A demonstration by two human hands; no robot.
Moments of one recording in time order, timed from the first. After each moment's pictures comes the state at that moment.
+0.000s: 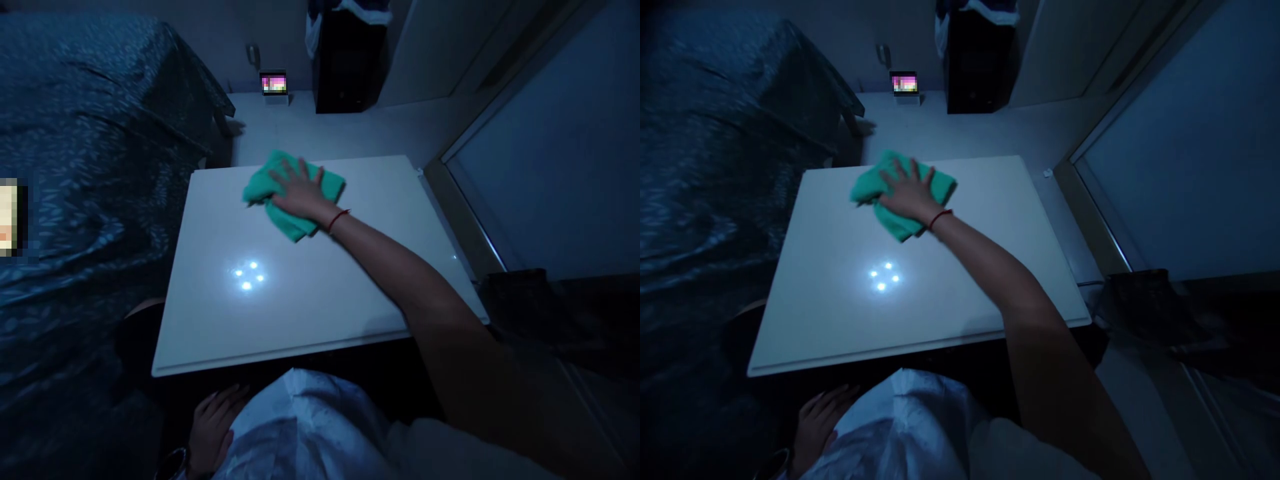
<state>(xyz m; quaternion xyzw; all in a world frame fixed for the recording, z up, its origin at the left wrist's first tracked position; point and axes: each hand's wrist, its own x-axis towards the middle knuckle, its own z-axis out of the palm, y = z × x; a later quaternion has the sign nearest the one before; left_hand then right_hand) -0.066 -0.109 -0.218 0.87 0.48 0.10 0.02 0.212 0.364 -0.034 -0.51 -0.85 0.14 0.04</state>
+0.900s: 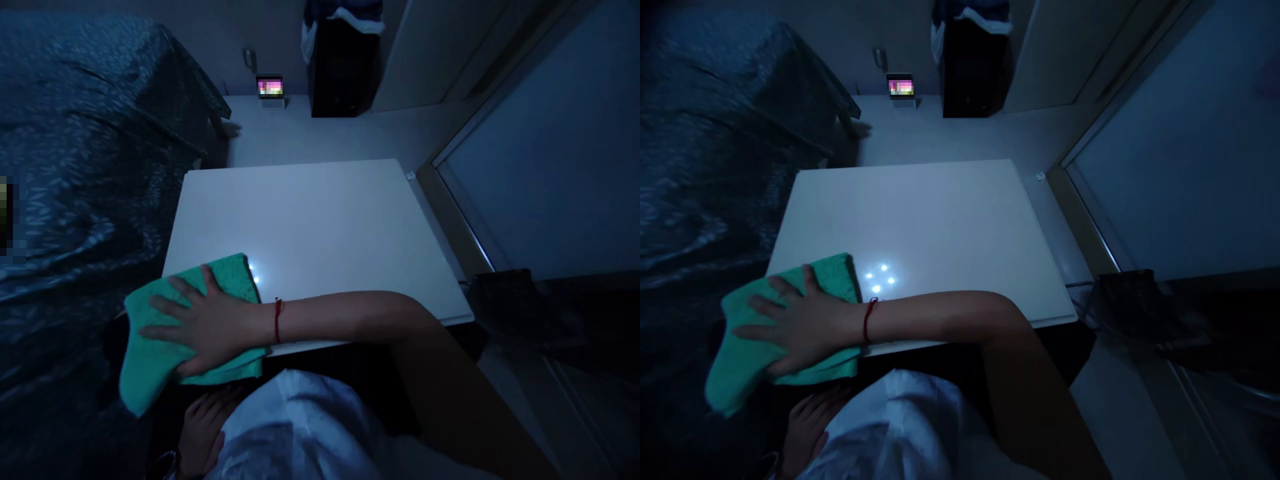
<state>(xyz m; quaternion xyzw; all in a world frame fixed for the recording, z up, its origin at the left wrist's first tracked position) -0.072 -0.109 -0.232 0.88 0.45 0.13 0.01 0.119 0.164 -0.032 -0.10 -0.99 0.01 0.04</state>
